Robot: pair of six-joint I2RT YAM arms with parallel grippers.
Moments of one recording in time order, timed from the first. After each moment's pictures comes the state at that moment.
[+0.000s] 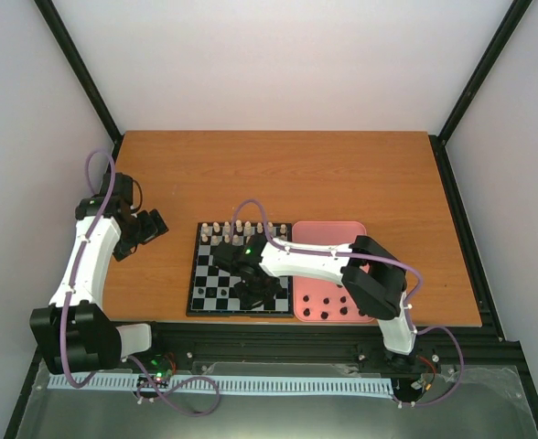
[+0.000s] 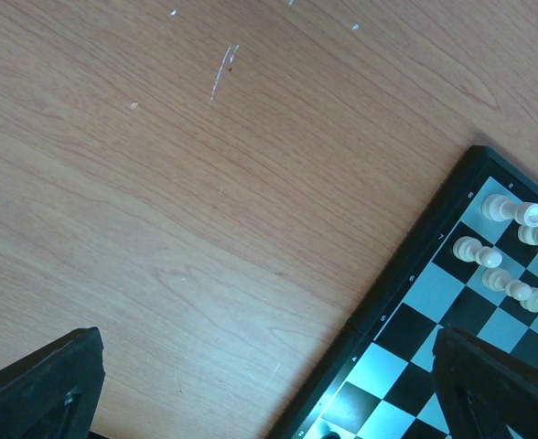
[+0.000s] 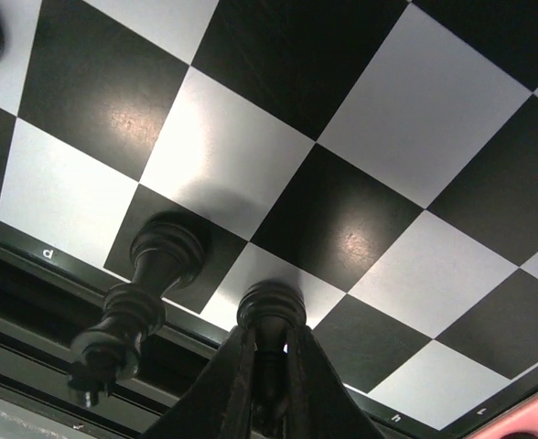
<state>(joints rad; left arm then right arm) 0.11 1.24 1.08 -1.12 -0.01 -0.50 1.17 1.99 1.49 -1.05 -0.10 0.67</state>
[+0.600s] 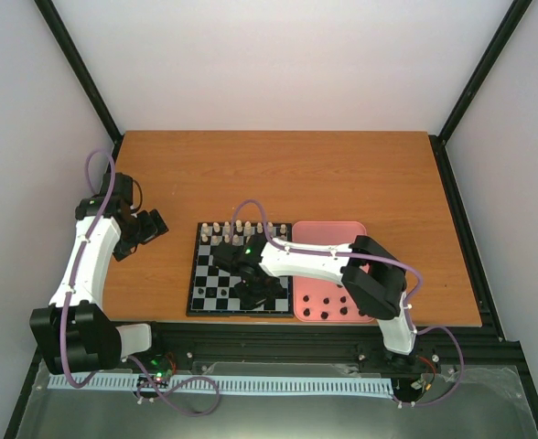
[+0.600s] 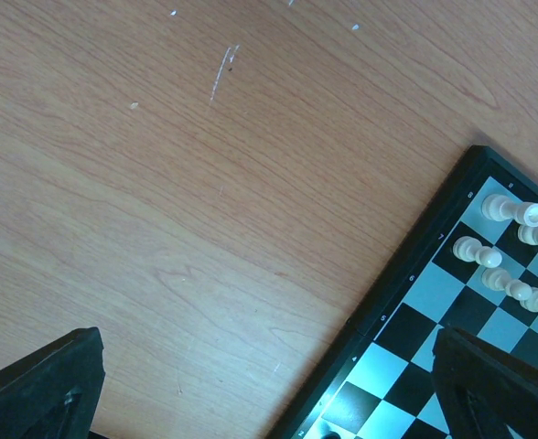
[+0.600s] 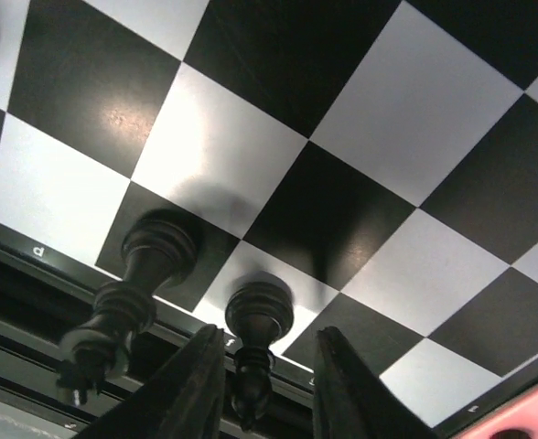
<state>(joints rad) 0.11 1.24 1.08 -1.12 -0.01 -0.50 1.17 1.99 1.50 -1.06 -0.10 0.65</state>
